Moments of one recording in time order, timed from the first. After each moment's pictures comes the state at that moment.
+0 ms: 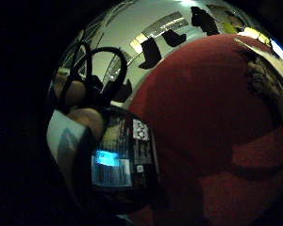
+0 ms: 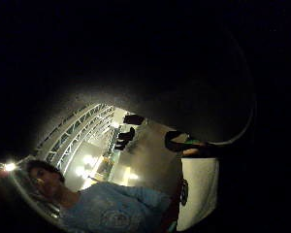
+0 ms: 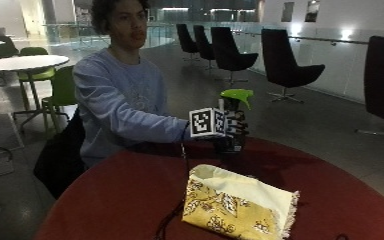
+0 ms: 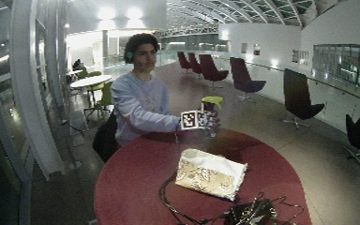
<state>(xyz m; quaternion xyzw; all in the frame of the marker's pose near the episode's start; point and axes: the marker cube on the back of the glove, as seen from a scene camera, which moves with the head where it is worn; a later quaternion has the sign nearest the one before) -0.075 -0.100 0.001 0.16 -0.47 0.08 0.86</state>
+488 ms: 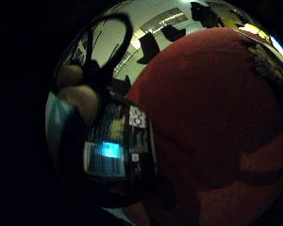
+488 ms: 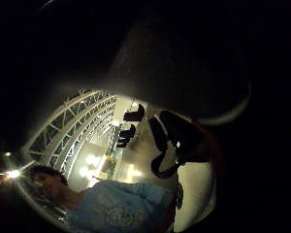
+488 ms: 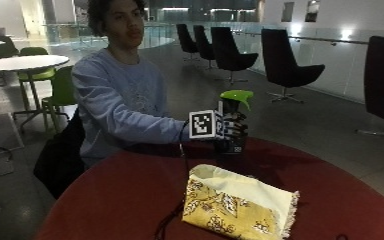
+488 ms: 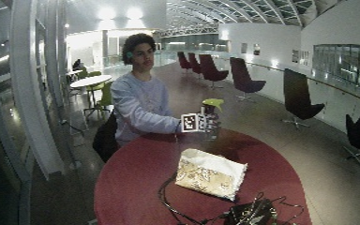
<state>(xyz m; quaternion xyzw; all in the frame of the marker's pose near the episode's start) -0.075 -0.085 0.007 0.11 -0.47 0.07 0.87</state>
